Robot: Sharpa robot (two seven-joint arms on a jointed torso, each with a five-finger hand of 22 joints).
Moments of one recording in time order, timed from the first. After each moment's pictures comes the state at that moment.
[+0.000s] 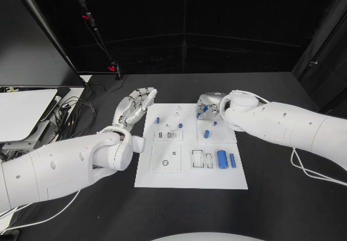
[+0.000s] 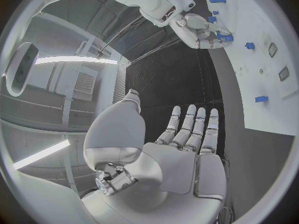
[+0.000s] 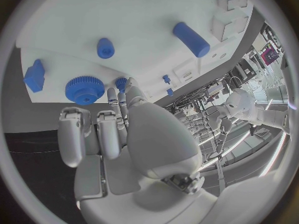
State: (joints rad) left arm 1.20 -0.71 -0.17 1.47 -0.04 -0.60 0.68; left_hand 1.03 -0.05 -0.05 0.29 0.10 0.25 0.14 0.64 0.17 0.32 0.26 0.62 0.08 0.13 0.25 0.79 0.07 0.09 0.32 0.28 0.17 0.15; right arm 1.28 -0.52 -0.09 1.02 -1.52 -0.11 -0.10; right_hand 1.59 0.11 -0.08 0.13 0.05 0.86 0.15 0.18 0.06 0.91 0.12 0.27 0.06 1.47 0.04 1.52 1.29 0.04 1.46 0.15 1.51 1.31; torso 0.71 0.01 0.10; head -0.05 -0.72
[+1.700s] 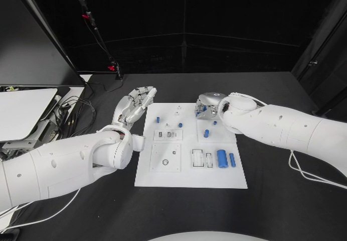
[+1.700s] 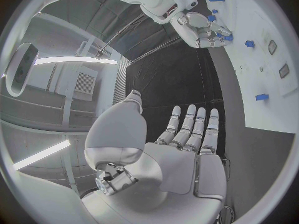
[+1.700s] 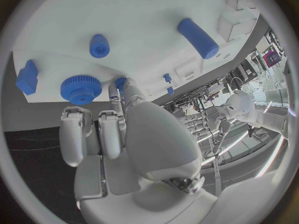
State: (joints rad) left arm 1.20 -0.70 -0.17 1.46 -0.04 -0.60 0.68; left_hand 1.05 -0.02 -0.05 0.29 0.13 0.25 0.14 0.65 0.15 0.32 0.26 0.63 0.07 0.13 0.25 0.80 0.07 0.09 0.32 0.28 0.17 0.15; right arm 1.26 -0.50 -0.09 0.99 -1.53 -0.19 -0.09; right_hand 1.66 0.10 0.02 0.18 0.05 1.03 0.14 0.17 0.07 1.13 0.08 0.15 0.06 1.47 0.02 1.51 1.29 0.04 1.46 0.13 1.50 1.31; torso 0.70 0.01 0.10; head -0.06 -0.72
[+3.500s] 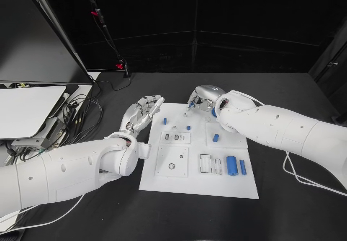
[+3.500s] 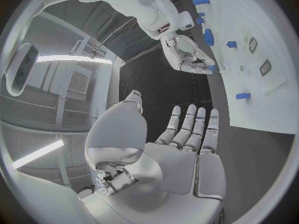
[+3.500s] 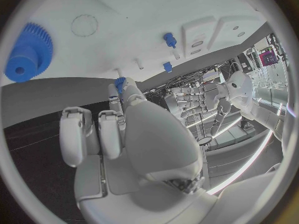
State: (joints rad) left arm 1.20 -0.70 -0.18 1.46 -0.05 -0.58 0.68; left_hand 1.05 -0.02 -0.05 0.29 0.14 0.25 0.14 0.66 0.15 0.32 0.26 0.63 0.07 0.13 0.25 0.80 0.07 0.09 0.31 0.28 0.17 0.15; right arm 1.29 -0.41 -0.05 0.92 -1.49 -0.34 0.02; right_hand 1.67 0.08 0.05 0.20 0.05 1.04 0.14 0.15 0.07 1.15 0.09 0.10 0.06 1.47 0.02 1.52 1.30 0.04 1.46 0.13 1.50 1.31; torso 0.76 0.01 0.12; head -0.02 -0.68
